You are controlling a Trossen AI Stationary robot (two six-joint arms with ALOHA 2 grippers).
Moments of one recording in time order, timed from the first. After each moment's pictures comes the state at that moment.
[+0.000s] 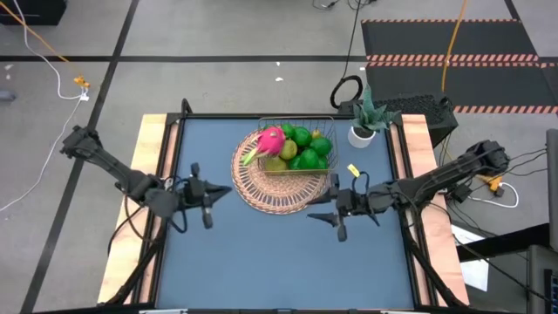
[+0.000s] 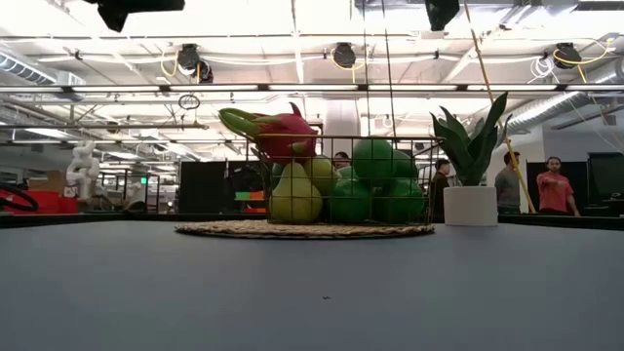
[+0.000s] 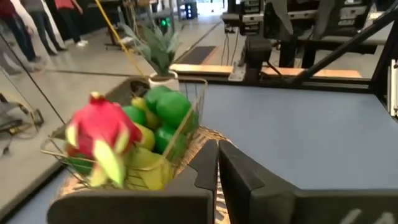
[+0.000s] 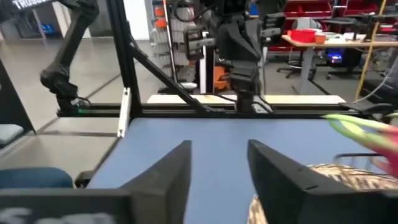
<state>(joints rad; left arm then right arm) -0.58 0.89 0.64 -0.09 -0.85 -0.20 0.34 1.15 0.65 0.39 0.26 0.11</state>
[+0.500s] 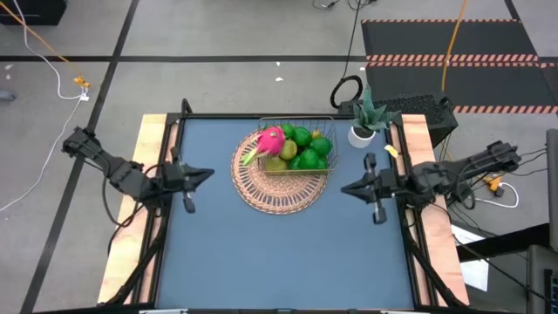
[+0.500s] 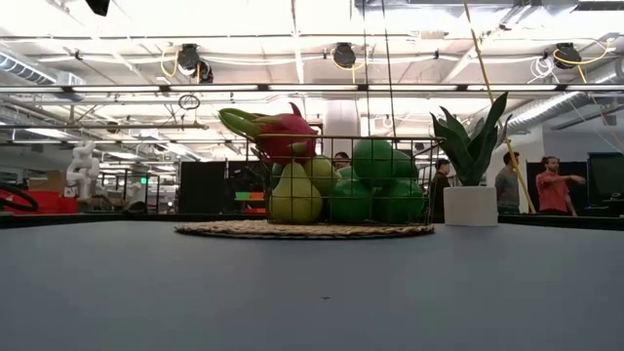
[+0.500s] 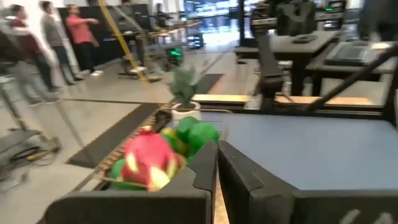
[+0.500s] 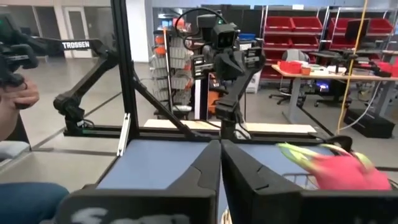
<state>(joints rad) -0.58 0.62 0.64 -0.18 -0.90 -0.02 0.33 0.70 0.65 0.04 0.26 0.04</state>
